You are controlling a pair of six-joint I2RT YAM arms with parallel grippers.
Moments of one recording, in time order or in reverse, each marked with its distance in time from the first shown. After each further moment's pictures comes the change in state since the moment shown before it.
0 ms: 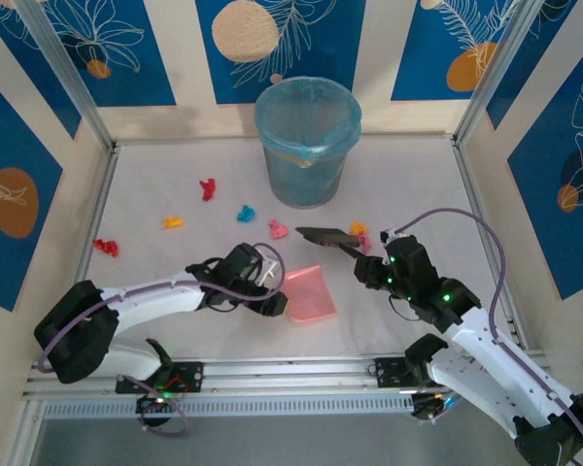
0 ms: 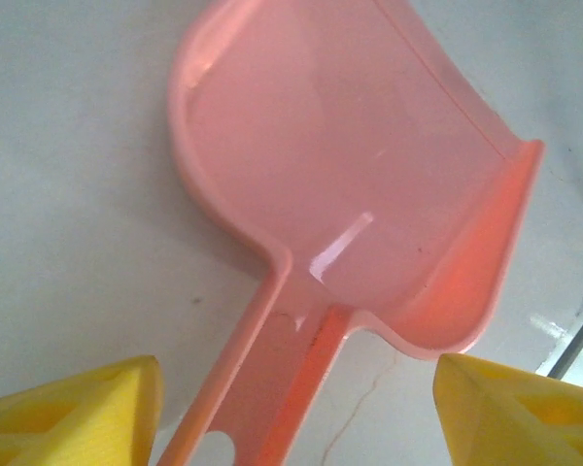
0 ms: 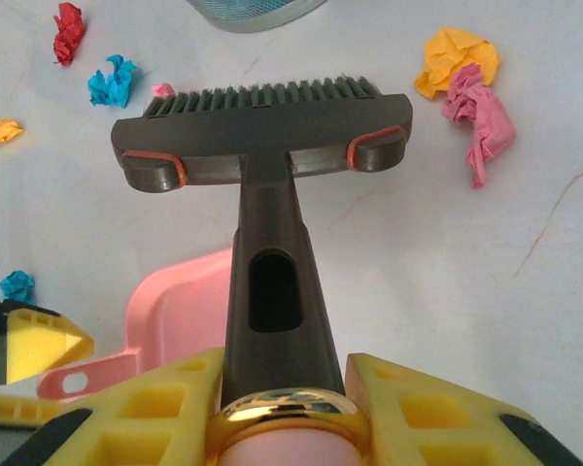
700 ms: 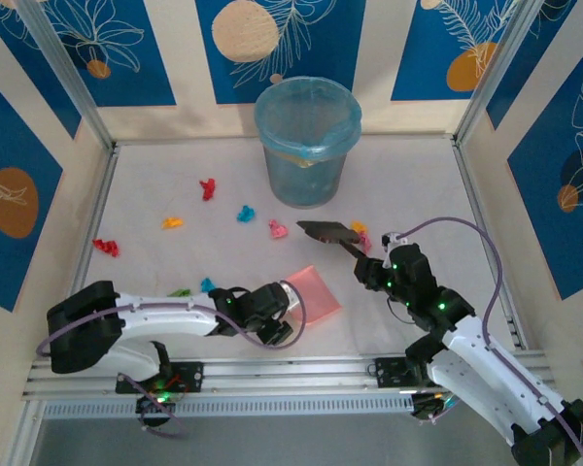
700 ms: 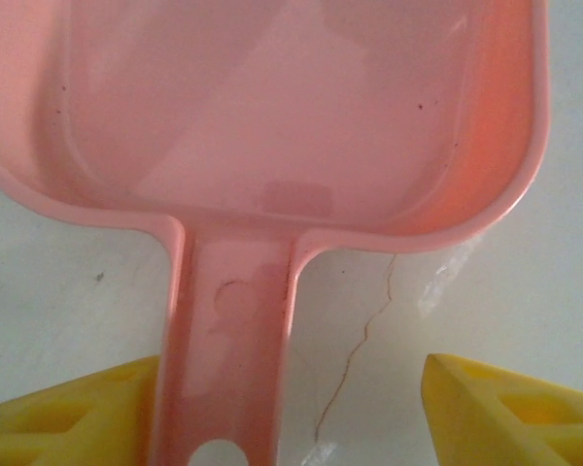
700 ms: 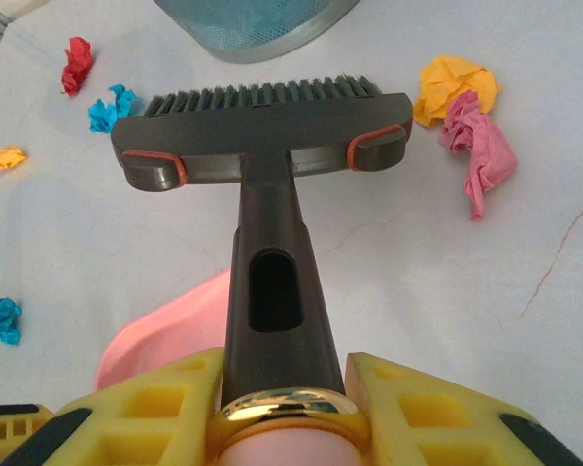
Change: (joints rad) left arm -0.338 0.048 -0.001 -0.029 -0.398 0.155; right arm -0.043 -0.067 -0.154 0.184 -0.009 -0.038
